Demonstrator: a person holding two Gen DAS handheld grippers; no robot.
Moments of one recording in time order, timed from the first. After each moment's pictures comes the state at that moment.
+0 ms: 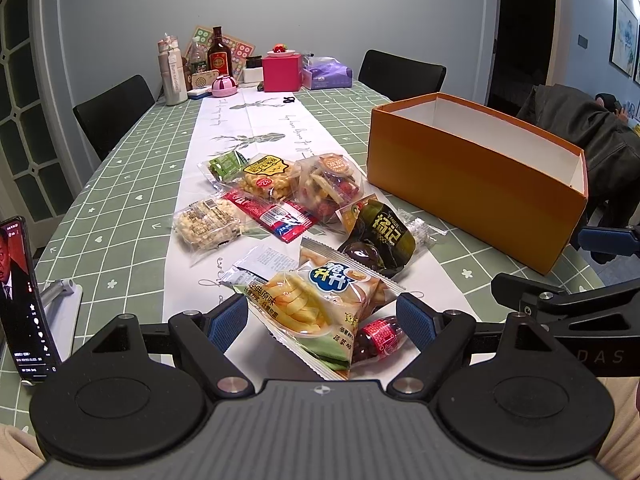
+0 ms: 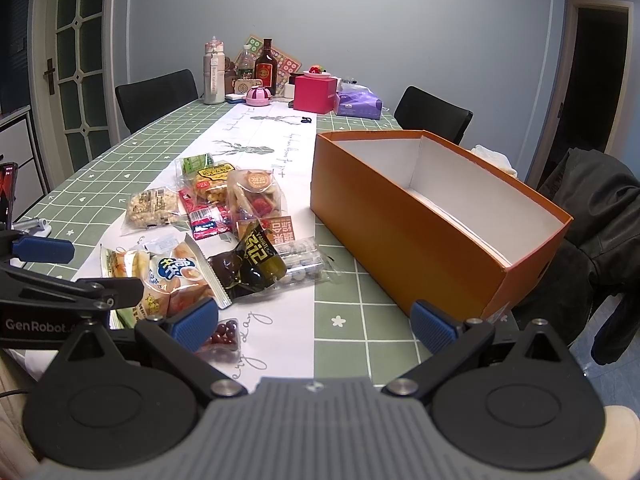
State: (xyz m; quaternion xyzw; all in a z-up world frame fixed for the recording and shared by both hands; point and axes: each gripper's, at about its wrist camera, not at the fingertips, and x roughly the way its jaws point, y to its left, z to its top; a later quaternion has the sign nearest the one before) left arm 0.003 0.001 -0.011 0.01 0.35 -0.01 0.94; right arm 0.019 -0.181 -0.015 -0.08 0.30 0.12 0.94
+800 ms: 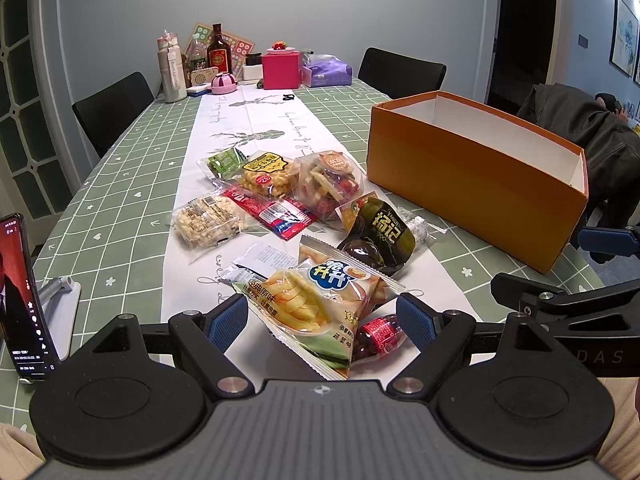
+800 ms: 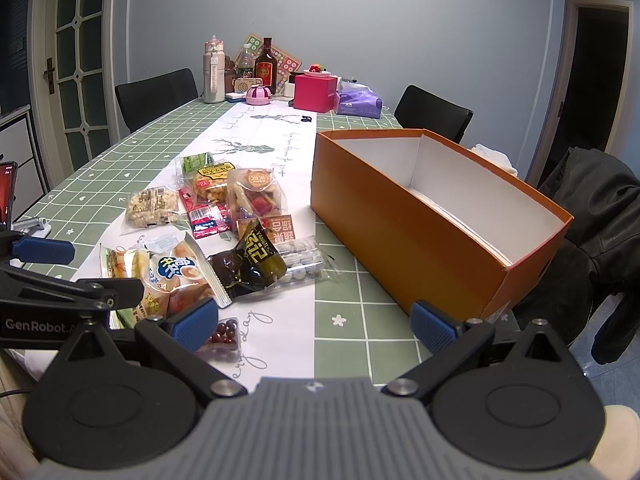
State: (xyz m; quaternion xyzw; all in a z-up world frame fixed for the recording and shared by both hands) left arm 0.002 0.001 -0.014 0.01 0.35 -0.01 0.94; right arm 0.019 -0.181 -0.015 -0.08 0.31 0.12 0.94
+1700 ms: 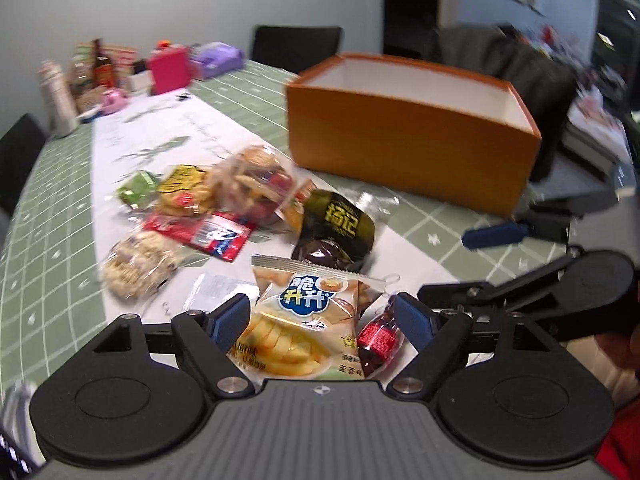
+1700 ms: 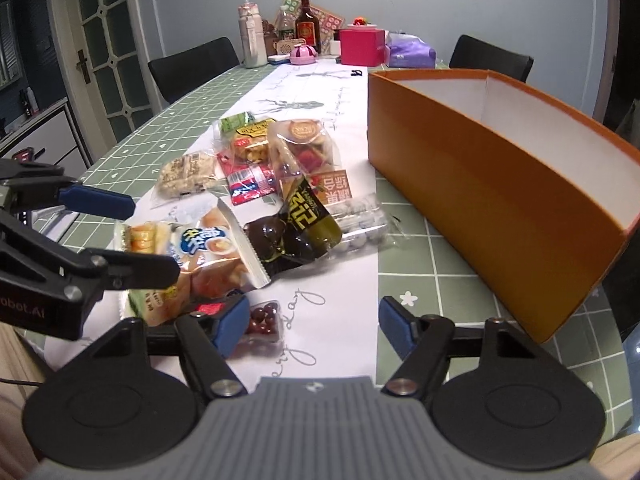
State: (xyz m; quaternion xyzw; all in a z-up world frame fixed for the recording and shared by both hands) left arm 0.061 0.012 -0.023 0.11 0.39 -0.19 0.90; right arm 0.069 -0.171 -0.063 -0.03 0.38 0.20 0.90
